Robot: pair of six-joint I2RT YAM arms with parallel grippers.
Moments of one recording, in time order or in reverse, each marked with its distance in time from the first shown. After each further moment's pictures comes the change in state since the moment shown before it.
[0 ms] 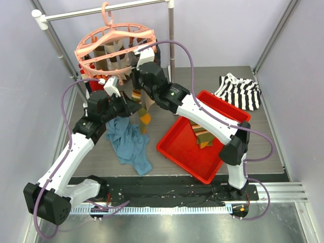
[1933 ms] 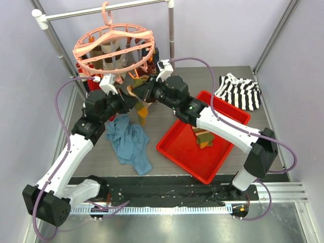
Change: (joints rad) left arm 0.001 -0.015 0.007 0.055 -0.122 0.032; right arm -0.074 -0.314 -0.600 0.417 -0.454 0.499
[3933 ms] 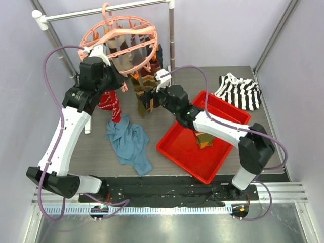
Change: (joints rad) left arm 0.019 0.296 0.651 -0.507 -0.282 0.105; right arm -0.068 0.021 -0.232 0.221 0.068 -0.550
